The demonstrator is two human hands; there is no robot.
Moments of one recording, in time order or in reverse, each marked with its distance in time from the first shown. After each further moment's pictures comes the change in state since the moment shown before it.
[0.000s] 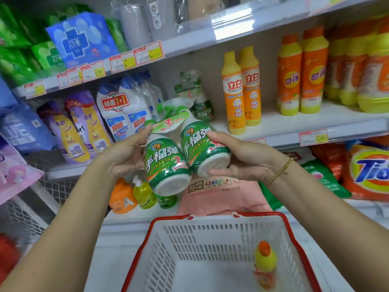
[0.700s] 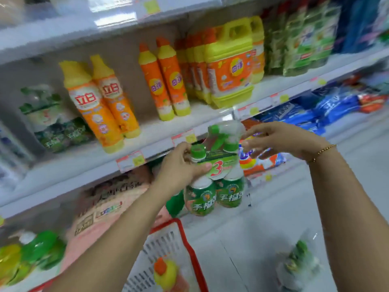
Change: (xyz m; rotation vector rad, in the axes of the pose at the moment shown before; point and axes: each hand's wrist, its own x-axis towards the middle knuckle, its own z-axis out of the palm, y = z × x) left_hand 0.063 -0.127 0.330 0.569 -0.368 0.388; right_hand -0.216 -0.025 -0.259 -0.755 0.735 -0.127
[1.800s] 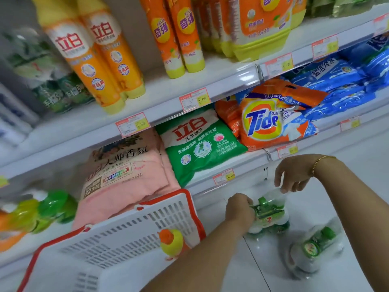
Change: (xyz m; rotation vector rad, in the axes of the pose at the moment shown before) left_hand -0.030 -0.165 0.158 0.308 -0.180 -0.451; right_hand 0.053 0.145 0.055 -0.610 -0.549 0.504
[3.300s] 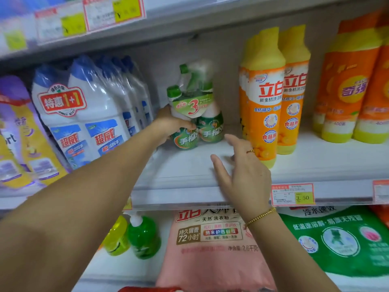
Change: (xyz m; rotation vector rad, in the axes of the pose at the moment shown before) left_hand 0.032 -0.084 -0.543 -0.333 0.715 0.141; right_hand 0.048 -0.445 0.031 0.190 1.433 -0.921
